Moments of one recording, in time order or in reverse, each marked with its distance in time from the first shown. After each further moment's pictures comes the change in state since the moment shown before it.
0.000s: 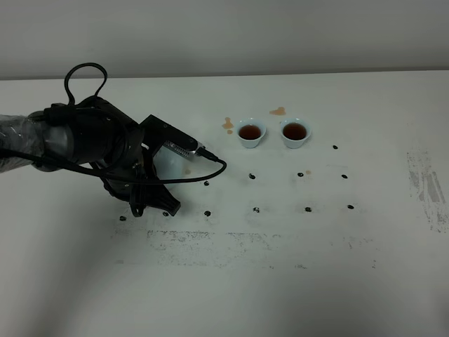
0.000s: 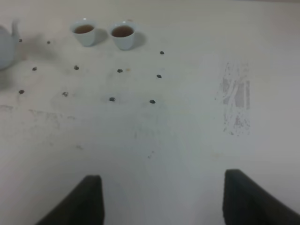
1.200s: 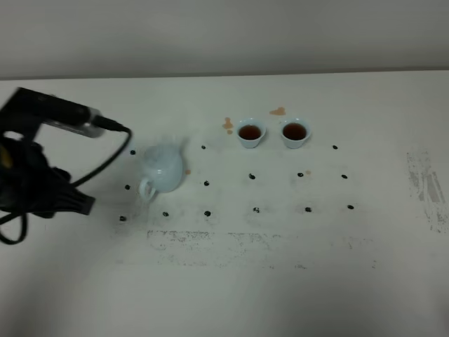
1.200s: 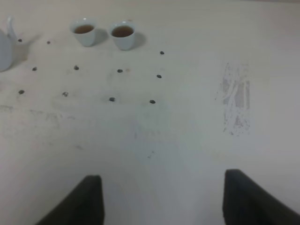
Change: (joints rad) left arm 0.143 -0.721 0.338 -0.130 0.109 0.033; right arm 0.000 0.000 0.000 0.000 0.000 0.000
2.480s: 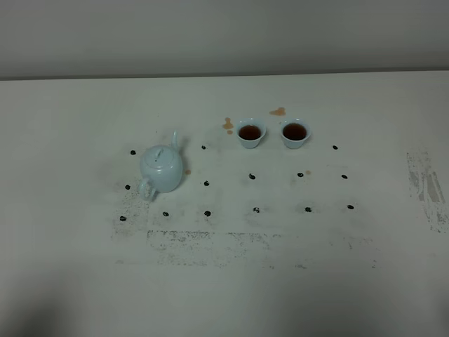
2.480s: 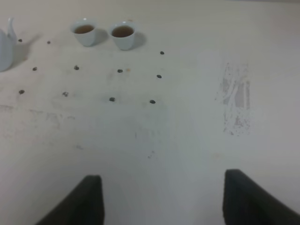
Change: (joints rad) left arm 0.380 -1.189 0.356 -0.185 0.489 0.067; right arm 0.000 0.000 0.000 0.000 0.000 0.000
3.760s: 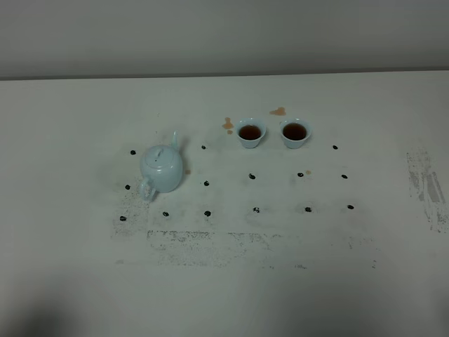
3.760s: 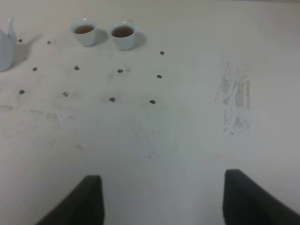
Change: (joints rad) left arm 0.000 -0.095 0.065 -0.018 -0.118 0.007; right arm 0.000 0.000 0.000 0.000 0.000 0.000
